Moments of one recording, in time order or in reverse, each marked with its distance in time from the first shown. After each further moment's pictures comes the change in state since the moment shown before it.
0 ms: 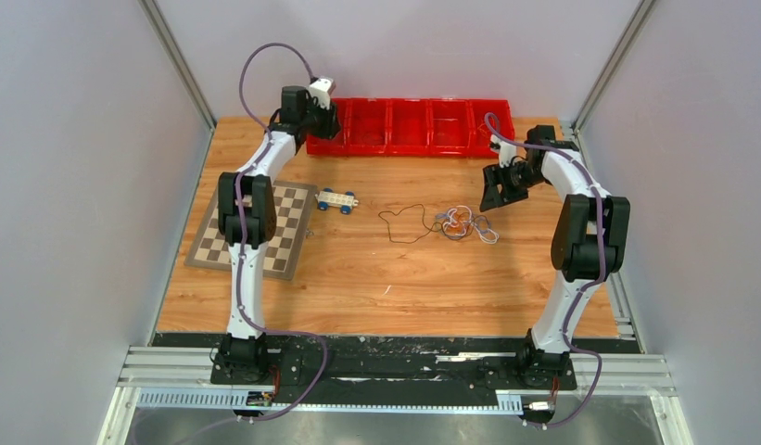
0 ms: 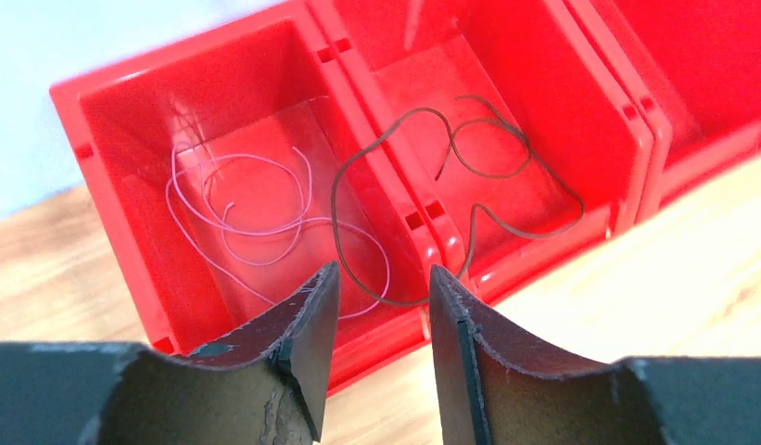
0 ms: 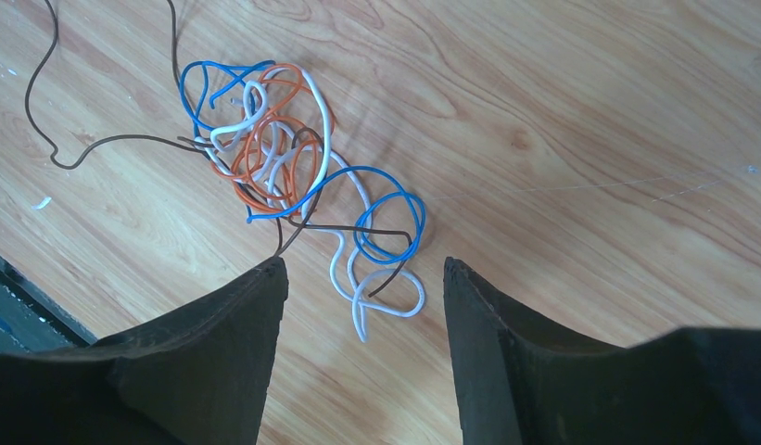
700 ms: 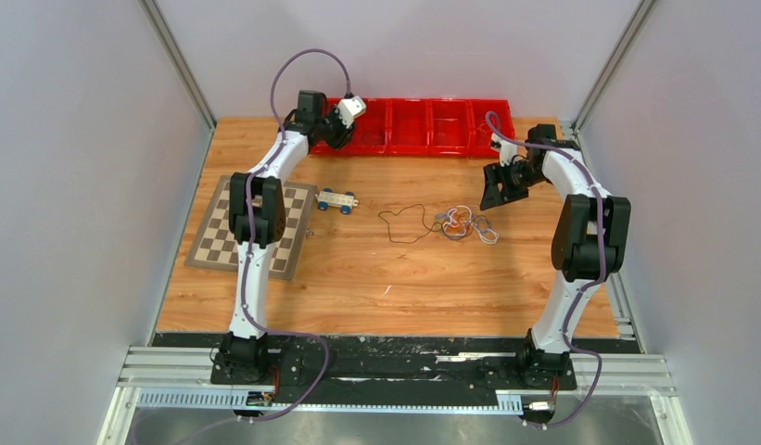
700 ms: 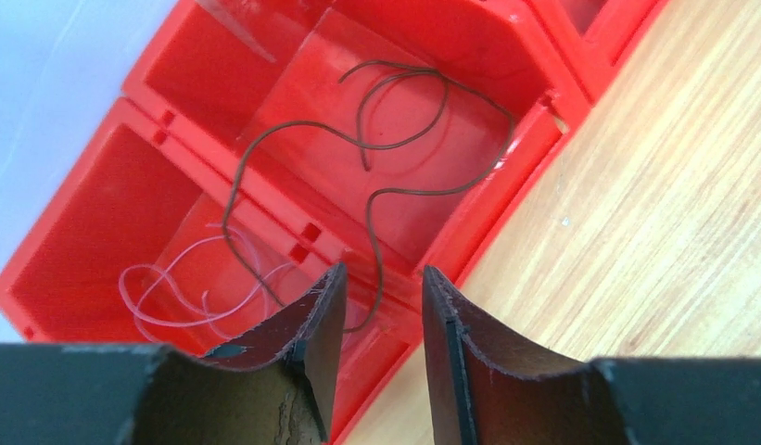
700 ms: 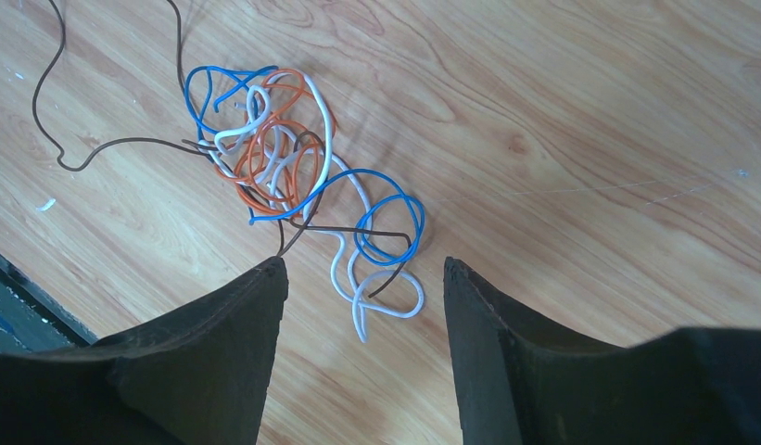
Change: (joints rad) left arm -0.052 0.033 0.090 -0.202 0.137 0.624; right arm -0.003 0.001 0.009 -0.002 -0.008 -0.001
